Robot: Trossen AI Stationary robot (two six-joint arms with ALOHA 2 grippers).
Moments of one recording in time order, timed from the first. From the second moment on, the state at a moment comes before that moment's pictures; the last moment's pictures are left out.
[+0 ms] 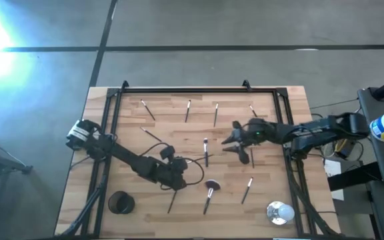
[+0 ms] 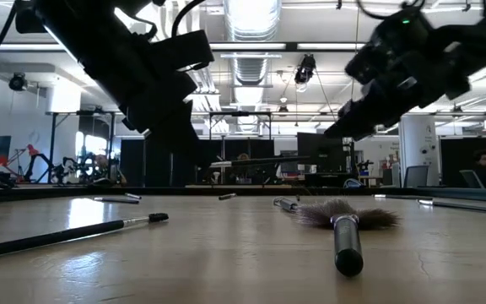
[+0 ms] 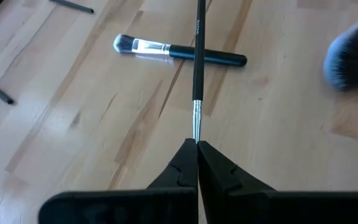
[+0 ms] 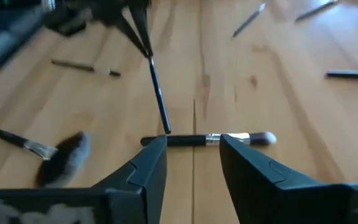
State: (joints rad) left arm -0.39 1.74 0.99 -0.22 -0.64 -0.52; right arm -0.15 1.27 0.39 0.36 -0.28 0.01
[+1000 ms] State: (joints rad) left arm -0.39 1.74 0.99 -0.19 -0.66 -0.50; right arm -0.10 1.72 0.77 0.13 -0.43 -0.12
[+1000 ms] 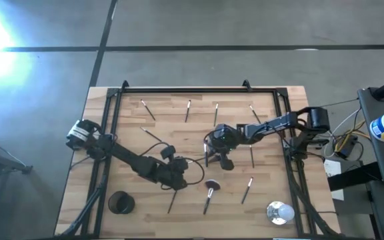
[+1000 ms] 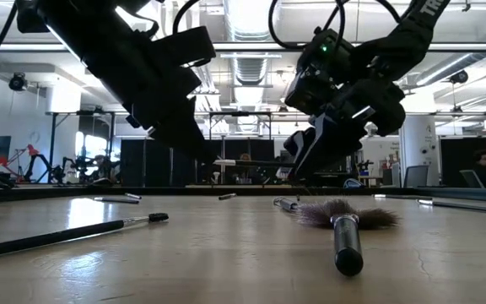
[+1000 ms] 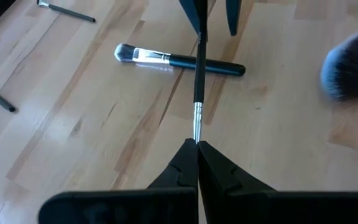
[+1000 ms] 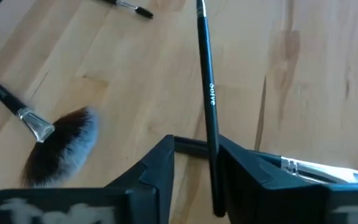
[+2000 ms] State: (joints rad) left arm -0.45 1.46 0.49 1.05 -0.81 -0.39; right arm -0.10 1.57 0.49 1.05 -0.42 0.22
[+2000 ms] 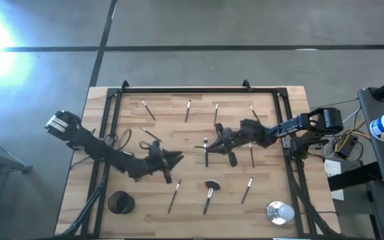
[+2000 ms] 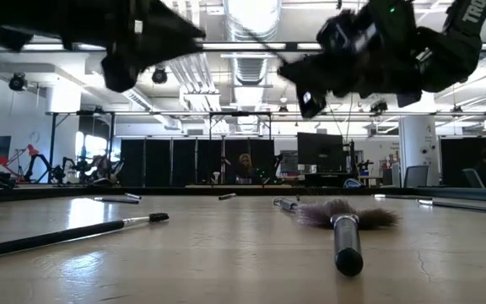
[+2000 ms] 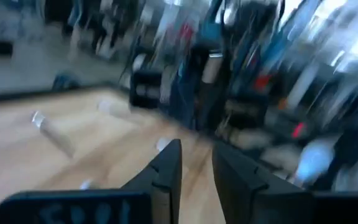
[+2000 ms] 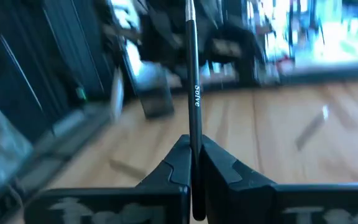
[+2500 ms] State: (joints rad) left arm -0.27 1.52 0.63 1.33 -0.51 -0.01; right arm -0.09 1.57 0.65 1.08 -0.42 0.24
